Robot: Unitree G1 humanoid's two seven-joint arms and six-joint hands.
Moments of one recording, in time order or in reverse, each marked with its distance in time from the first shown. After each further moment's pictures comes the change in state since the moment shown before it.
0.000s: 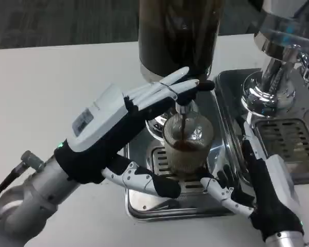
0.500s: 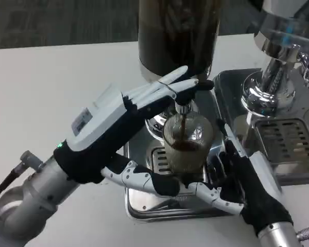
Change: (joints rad) left arm 0.008 0.011 -0.021 -0.017 -0.040 0.024 0.000; right arm -0.068 0.000 -0.010 0.060 0.065 -0.007 0.148
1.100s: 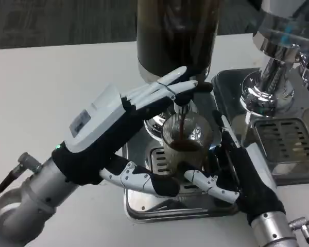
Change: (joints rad) left arm 0.024 0.006 0.008 -0.034 -0.001 0.018 0.005; right arm -0.092 0.044 -0.022 0.128 0.072 -0.080 0.018
